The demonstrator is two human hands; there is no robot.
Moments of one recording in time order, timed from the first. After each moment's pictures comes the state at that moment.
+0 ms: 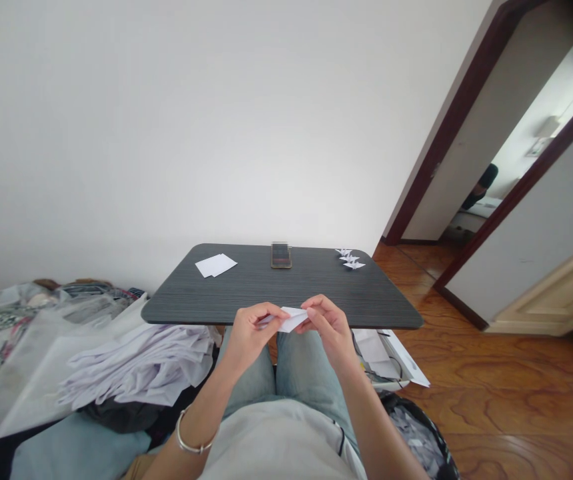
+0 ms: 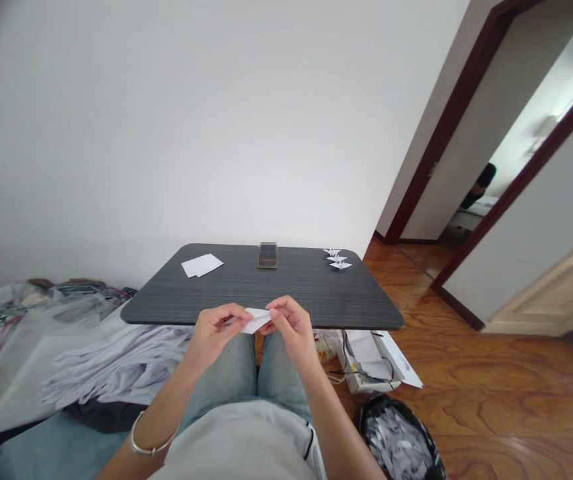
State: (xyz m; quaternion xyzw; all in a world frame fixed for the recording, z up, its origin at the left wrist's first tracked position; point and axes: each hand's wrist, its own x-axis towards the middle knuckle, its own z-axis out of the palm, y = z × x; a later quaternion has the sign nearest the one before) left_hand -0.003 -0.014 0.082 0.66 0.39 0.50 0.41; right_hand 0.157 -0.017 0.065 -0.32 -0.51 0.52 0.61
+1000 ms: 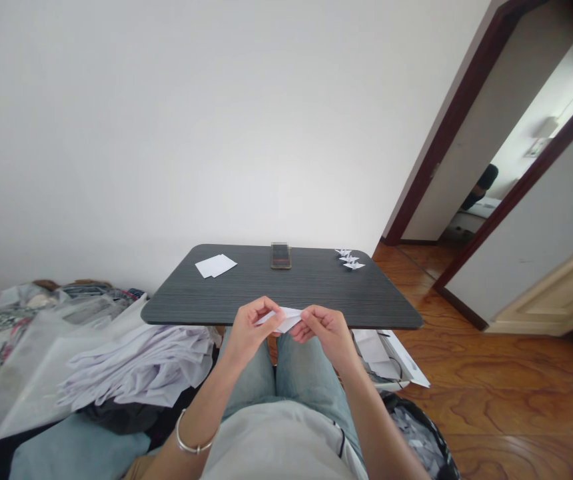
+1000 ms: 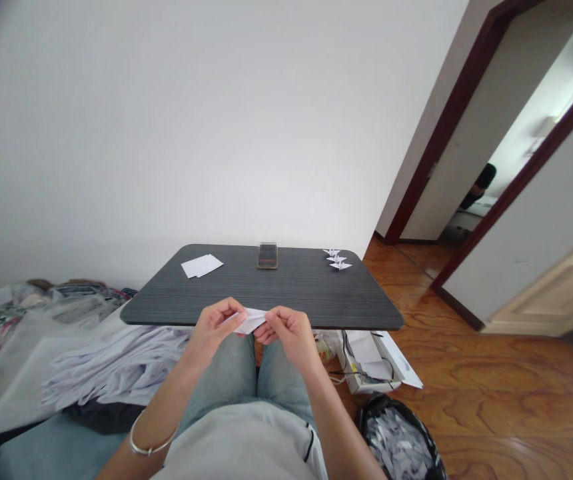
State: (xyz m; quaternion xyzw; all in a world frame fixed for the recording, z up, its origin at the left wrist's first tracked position) left_hand -0.003 -0.014 0.085 0.59 0.36 0.49 0.53; right_hand 0.159 -0.020 0.066 -0.37 -0.54 0.53 0.54
